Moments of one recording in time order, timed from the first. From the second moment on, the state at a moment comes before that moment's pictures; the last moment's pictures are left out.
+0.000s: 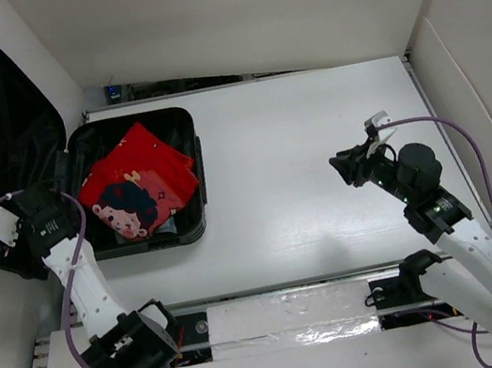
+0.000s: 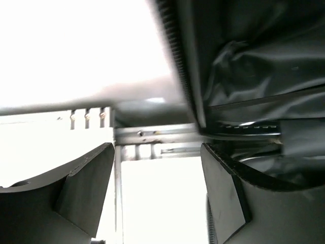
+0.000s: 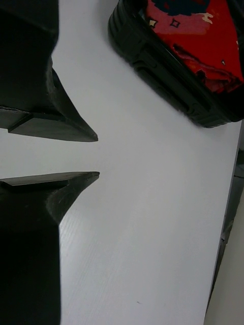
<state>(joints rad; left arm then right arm) 0.51 1.03 1.00 -0.72 -0.85 -0.55 0.36 0.67 0.61 -0.05 -0.22 0.12</state>
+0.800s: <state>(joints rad) 0.54 1.27 1.40 -0.91 -0.91 -0.61 0.45 0.72 0.62 -0.05 -0.20 0.10</state>
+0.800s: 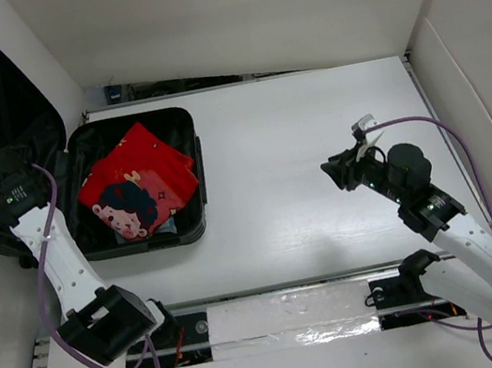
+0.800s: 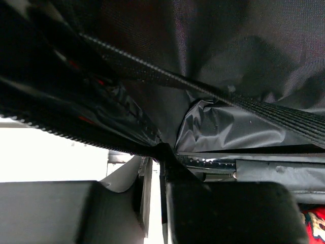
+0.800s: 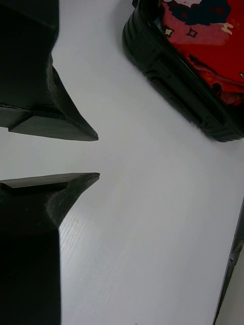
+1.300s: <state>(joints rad) -0.16 0.89 1.08 -0.60 -1.00 -0.36 0.52 0.85 0.65 -0.06 -0.11 0.11</state>
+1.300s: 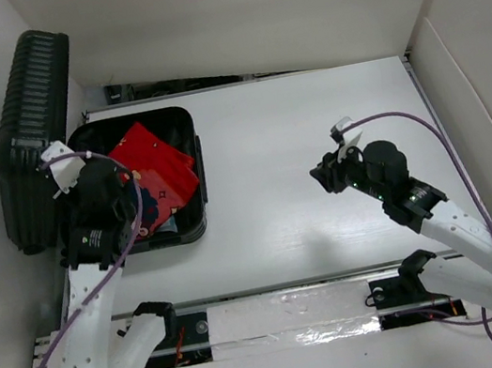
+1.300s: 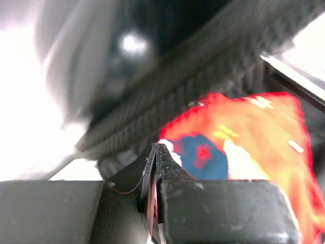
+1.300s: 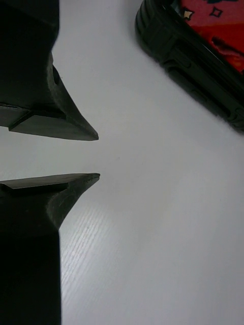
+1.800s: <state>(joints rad) -0.21 0.61 0.80 -0.48 0.03 -0.20 0.72 1.00 0.77 -0.06 0.06 0.17</state>
